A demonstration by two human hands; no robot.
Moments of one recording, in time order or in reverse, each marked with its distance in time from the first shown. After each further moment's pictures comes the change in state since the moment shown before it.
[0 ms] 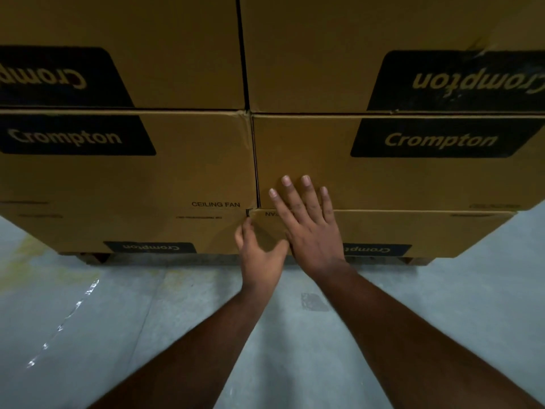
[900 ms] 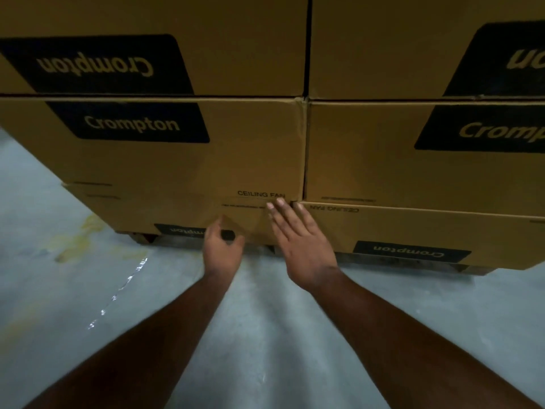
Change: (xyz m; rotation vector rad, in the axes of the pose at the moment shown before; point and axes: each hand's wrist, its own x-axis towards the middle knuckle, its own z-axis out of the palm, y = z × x) left_hand 0.048 -0.038 -0.127 0.228 0.225 -0.088; right_hand 0.007 -0.087 0.008 -0.029 -0.317 -0.317
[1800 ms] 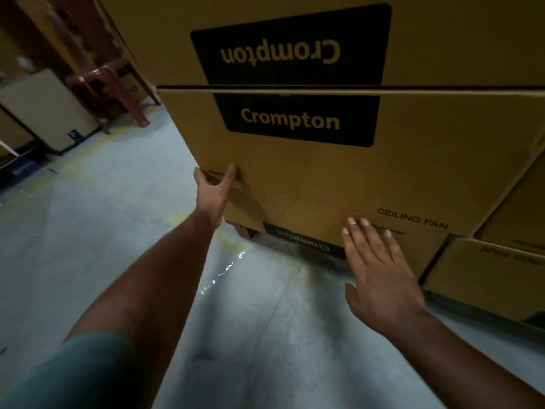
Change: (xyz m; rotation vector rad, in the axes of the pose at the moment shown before) left_hand 0.191 -0.042 -0.225 -0.387 0.208 0.086; right_hand 0.066 -0.085 -0.020 0.398 -0.096 0.009
